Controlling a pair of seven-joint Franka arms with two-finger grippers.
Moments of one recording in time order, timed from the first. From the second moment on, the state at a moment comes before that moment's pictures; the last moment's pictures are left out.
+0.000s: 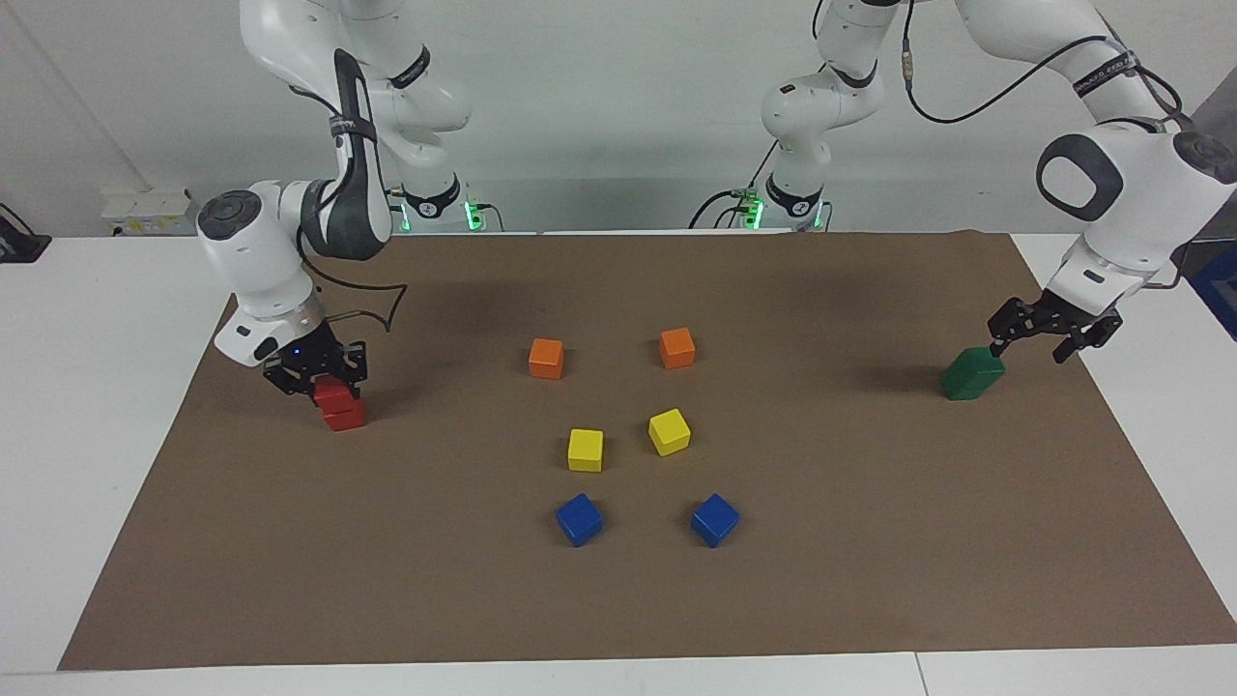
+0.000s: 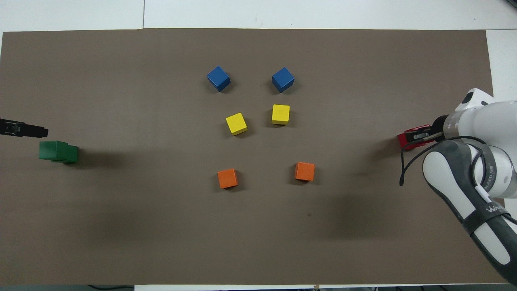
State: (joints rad) left arm 0.27 0.11 -0.06 -1.84 -0.03 2.02 0.41; right arm -0.14 0.09 0.04 -2.19 0.02 2.38 -0.32
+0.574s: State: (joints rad) left arm 0.14 0.05 -0.07 -1.62 -0.02 1.71 0.09; right arm -0.16 0.09 0.04 -2.19 0.02 2.40 -0.36
